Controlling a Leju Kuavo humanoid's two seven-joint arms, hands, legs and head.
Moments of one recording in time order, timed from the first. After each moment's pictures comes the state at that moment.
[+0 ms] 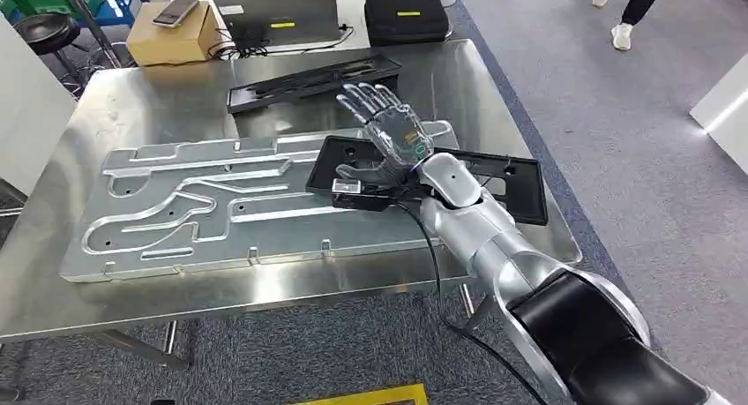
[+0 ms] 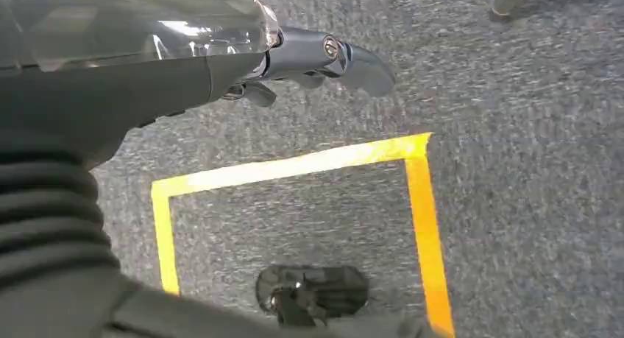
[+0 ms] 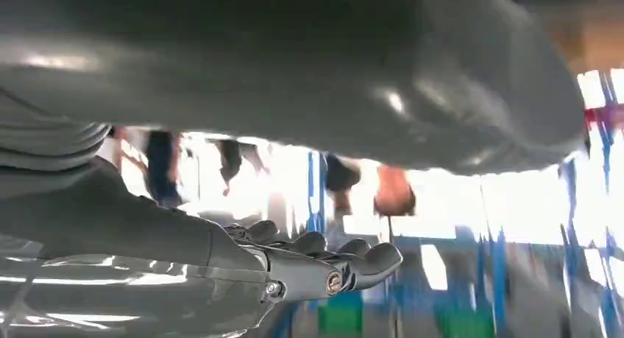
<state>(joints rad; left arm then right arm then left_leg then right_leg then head) -0.15 0.00 1.19 -0.22 -1.08 0.04 -0.46 -1.05 0.14 0.52 -0.42 1.06 -0.66 -0.44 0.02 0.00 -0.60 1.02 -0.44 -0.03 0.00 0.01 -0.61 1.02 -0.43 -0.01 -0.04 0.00</state>
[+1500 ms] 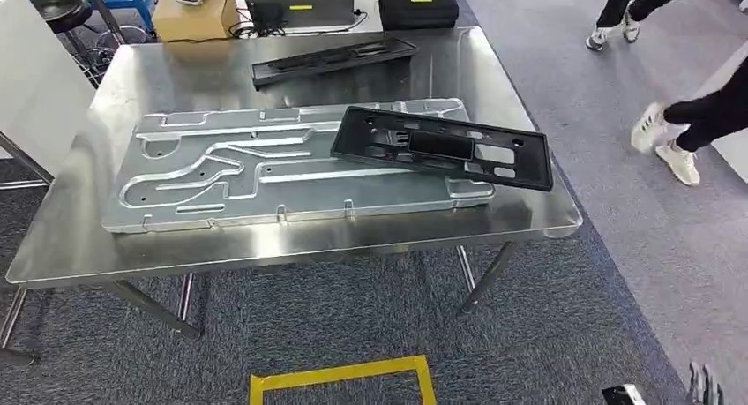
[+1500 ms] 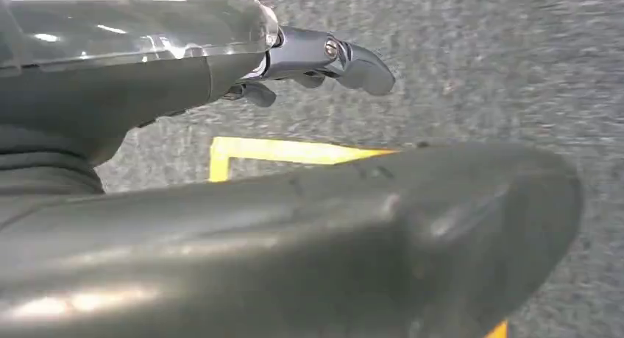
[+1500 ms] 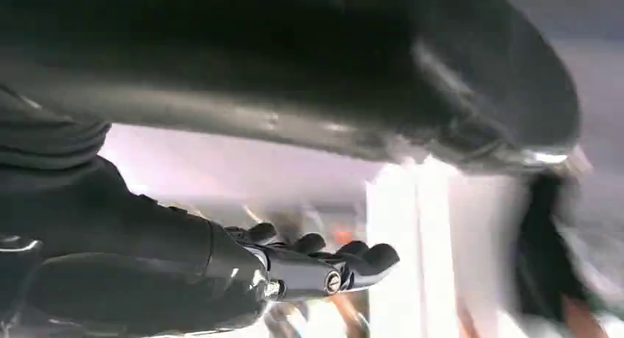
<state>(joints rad) -0.06 -0.05 1.31 -0.22 -0.95 0.04 -0.49 0.08 0.03 -1.07 -0.94 1.19 -0.54 -0.55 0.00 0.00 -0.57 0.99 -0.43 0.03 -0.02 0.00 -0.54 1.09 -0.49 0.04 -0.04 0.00</state>
